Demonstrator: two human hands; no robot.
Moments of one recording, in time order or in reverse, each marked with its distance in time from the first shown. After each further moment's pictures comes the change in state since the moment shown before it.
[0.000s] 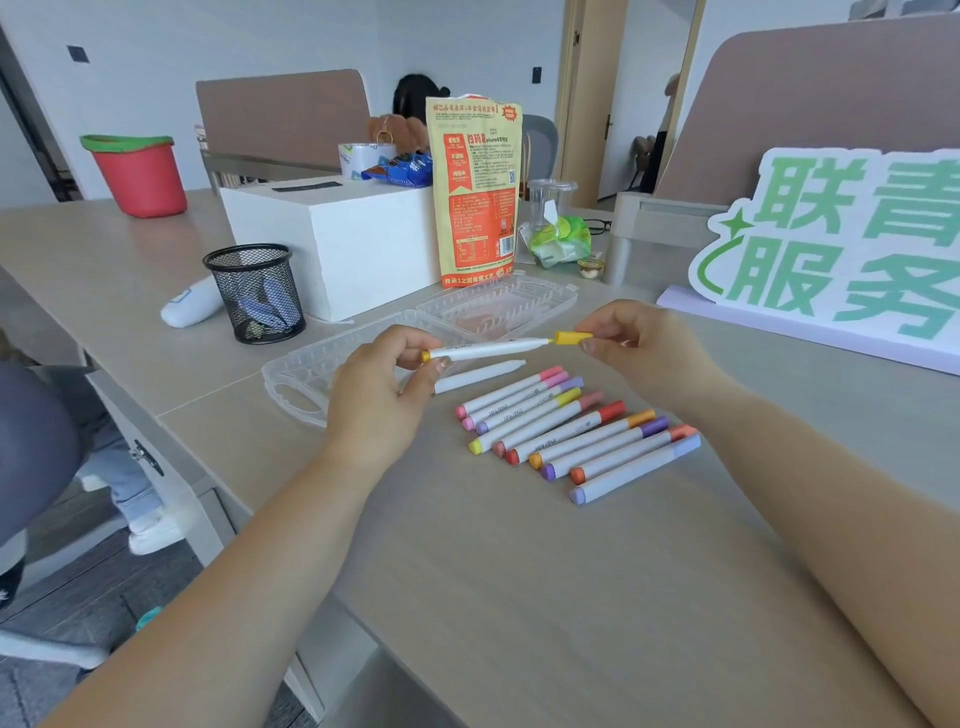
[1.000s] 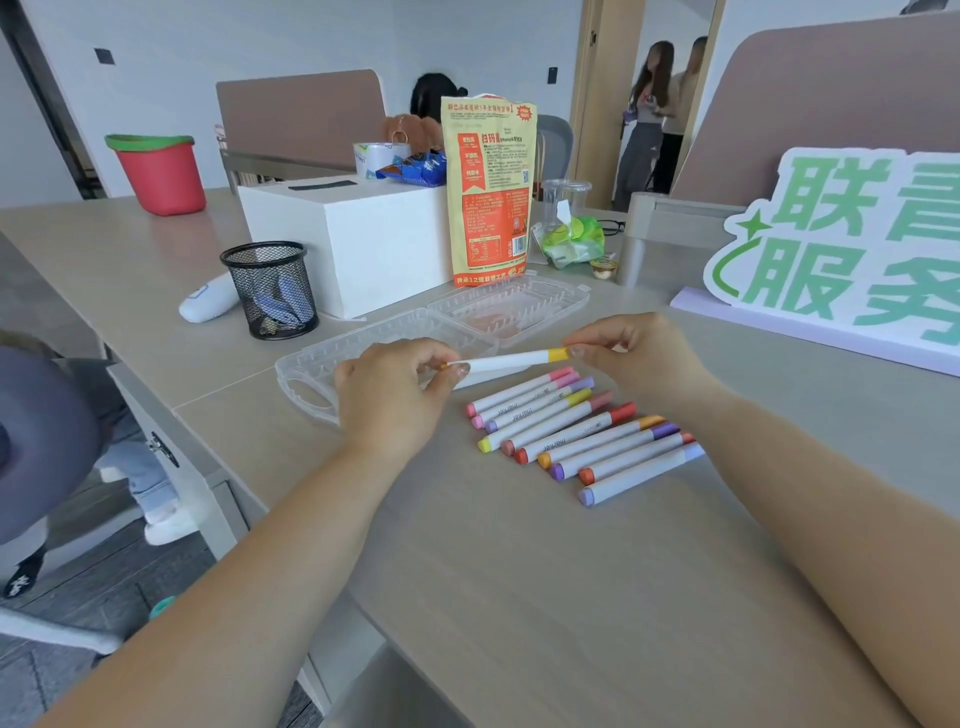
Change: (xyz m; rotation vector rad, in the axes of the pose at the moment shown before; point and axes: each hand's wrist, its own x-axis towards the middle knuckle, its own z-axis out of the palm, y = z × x) left_hand 0.004 0.003 0.006 0.273 0.046 -0.019; right_hand -0.002 -0.009 0.013 0.046 -0.038 0.048
